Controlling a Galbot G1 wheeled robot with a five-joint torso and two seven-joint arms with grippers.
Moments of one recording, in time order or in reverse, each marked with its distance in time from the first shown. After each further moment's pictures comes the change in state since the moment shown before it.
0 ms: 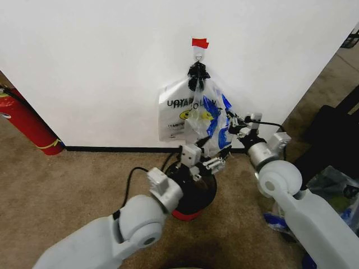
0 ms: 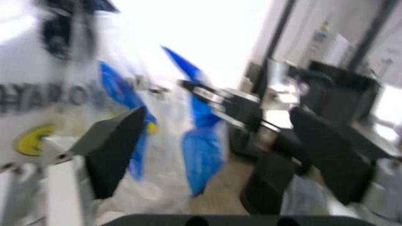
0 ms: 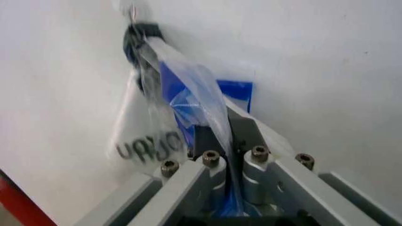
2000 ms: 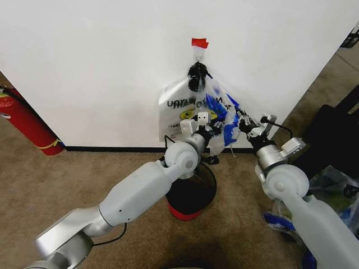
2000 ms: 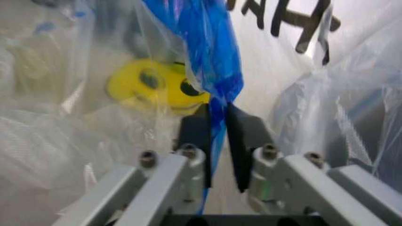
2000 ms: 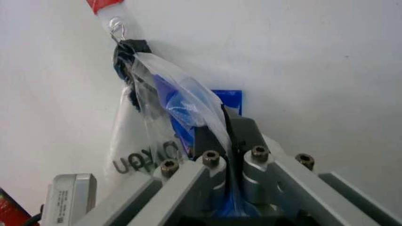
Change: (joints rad) left arm -0.390 -0.369 0.124 0.627 -0.305 0.087 -0.082; right arm -0.007 -0.006 0.006 -0.005 0.037 0.043 0.013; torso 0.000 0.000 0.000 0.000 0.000
